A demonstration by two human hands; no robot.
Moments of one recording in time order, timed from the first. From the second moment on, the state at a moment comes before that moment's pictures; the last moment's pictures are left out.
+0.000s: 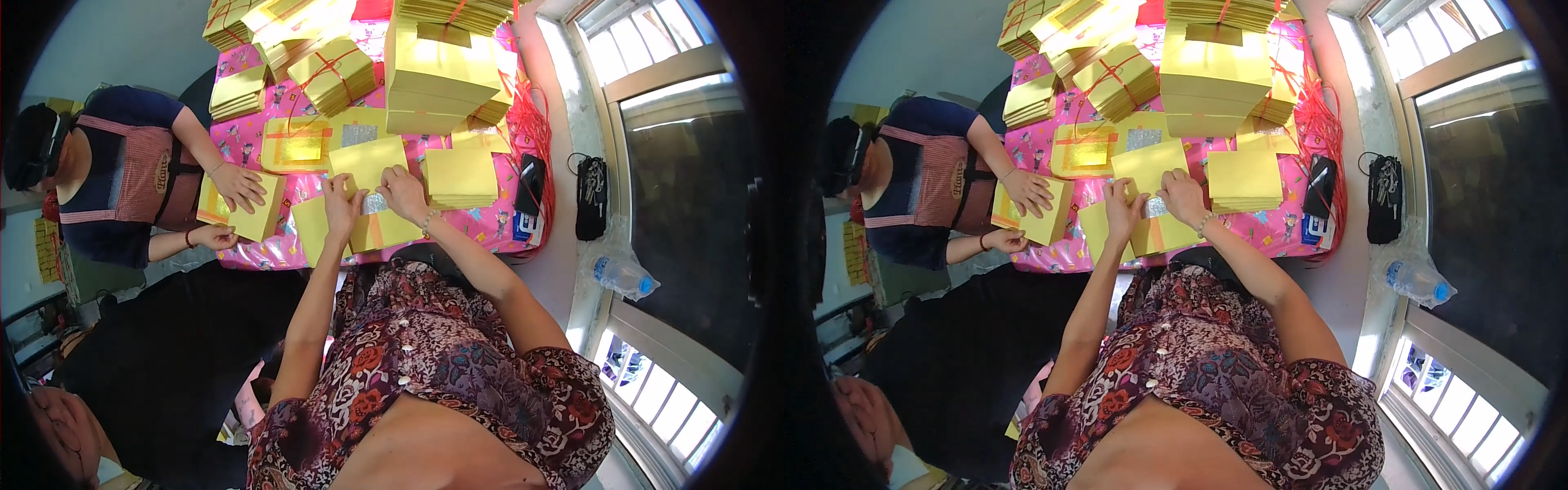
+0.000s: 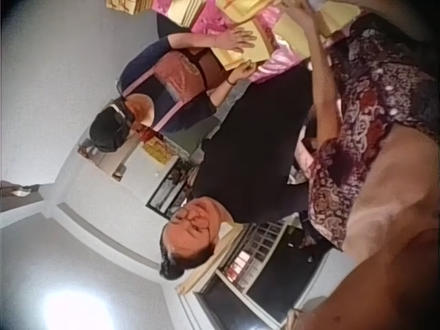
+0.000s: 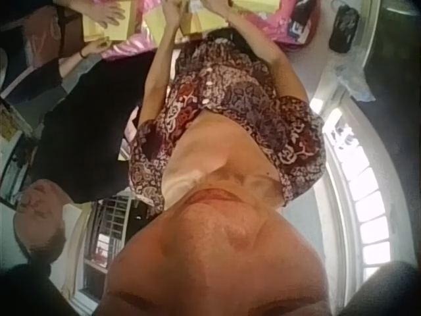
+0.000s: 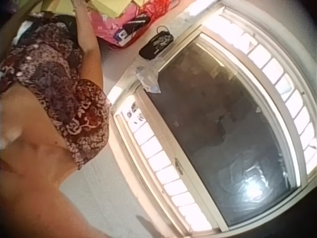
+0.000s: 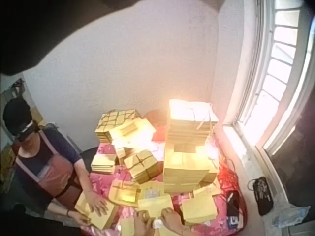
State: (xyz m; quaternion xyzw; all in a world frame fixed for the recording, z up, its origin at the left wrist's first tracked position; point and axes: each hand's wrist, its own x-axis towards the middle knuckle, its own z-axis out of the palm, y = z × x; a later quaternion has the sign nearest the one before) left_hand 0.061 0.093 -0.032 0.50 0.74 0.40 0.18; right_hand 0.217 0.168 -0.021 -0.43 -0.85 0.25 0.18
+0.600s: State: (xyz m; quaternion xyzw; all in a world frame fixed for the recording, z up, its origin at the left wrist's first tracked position) left_hand 0.035 0.086 -0.061 0.46 0.71 0.46 0.26; right_hand 0.217 0.171 -0.009 -0.40 -0.88 0.22 0.13
